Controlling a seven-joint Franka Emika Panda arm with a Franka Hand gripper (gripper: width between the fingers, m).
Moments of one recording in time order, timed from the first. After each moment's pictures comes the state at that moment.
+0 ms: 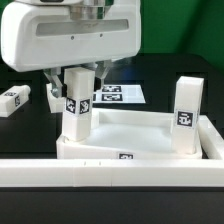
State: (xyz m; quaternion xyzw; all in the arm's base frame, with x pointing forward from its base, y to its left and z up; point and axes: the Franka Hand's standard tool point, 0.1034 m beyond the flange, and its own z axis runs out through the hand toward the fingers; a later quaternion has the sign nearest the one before) arm 0.589 -0.066 0.100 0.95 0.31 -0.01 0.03
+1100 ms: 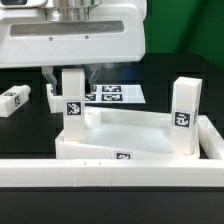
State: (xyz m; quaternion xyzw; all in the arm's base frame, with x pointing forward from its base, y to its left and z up) arm 0.588 -0.071 0.098 1.00 -0.01 0.00 -0.01
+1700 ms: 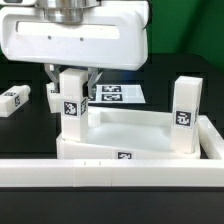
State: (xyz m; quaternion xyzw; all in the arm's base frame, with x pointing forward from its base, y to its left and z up) arm 0.587 -0.070 0.098 0.98 -0.22 0.00 -0.01
